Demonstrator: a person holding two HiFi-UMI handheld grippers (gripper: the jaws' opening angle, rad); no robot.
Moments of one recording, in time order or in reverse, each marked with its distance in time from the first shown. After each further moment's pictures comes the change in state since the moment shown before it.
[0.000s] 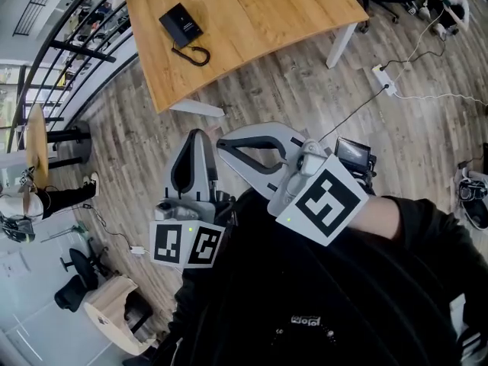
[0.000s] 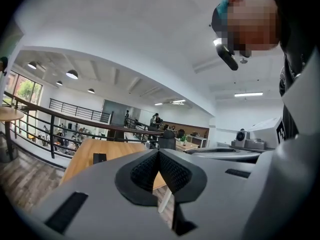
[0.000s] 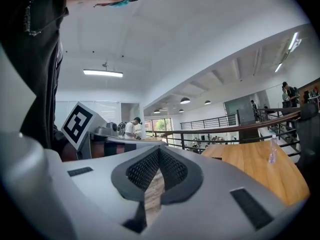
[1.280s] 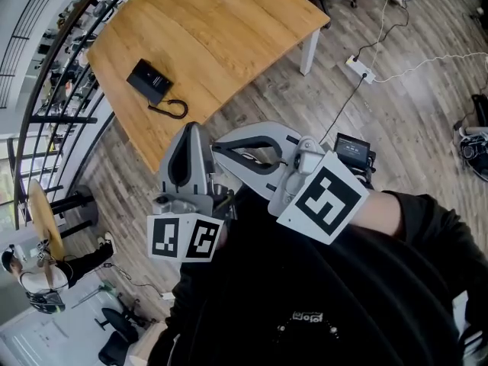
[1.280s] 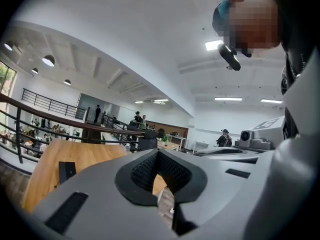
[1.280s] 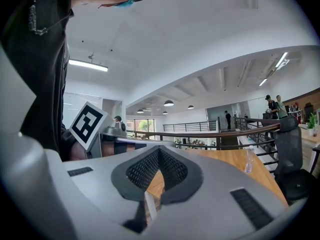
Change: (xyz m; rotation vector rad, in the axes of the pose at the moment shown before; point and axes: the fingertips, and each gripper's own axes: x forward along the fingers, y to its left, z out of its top) left arm 0.135 -0.008 0.019 0.026 0.016 -0.271; right arm 0.008 -0.108 0.015 -0.046 -0.006 -0.210
